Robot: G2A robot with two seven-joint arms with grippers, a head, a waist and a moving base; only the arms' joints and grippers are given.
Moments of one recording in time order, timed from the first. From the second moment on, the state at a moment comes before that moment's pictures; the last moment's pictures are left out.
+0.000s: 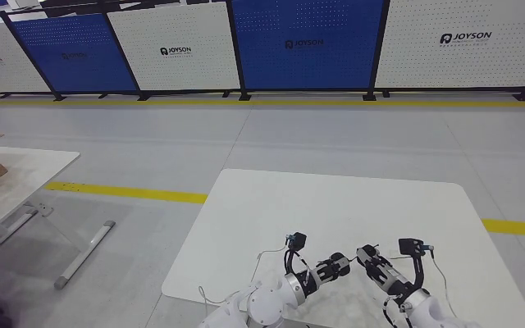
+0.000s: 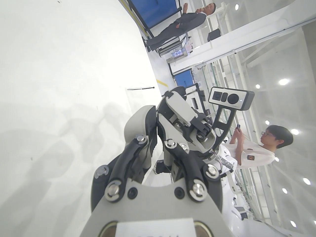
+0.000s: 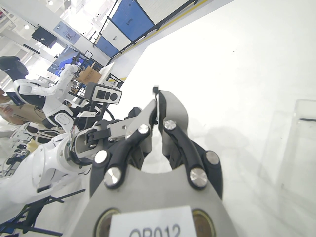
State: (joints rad) left arm 1.37 -1.30 -0.83 -1.51 0.04 -0.15 -0.17; right arm -1.62 -1.14 1.32 -1.80 -0.48 -0.15 0.42
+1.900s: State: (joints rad) left arm 1.37 -1.30 -0.84 -1.52 0.04 -0.16 -0.18; right arm -1.62 -1.14 1.33 -1.81 -0.49 -0.15 0.43
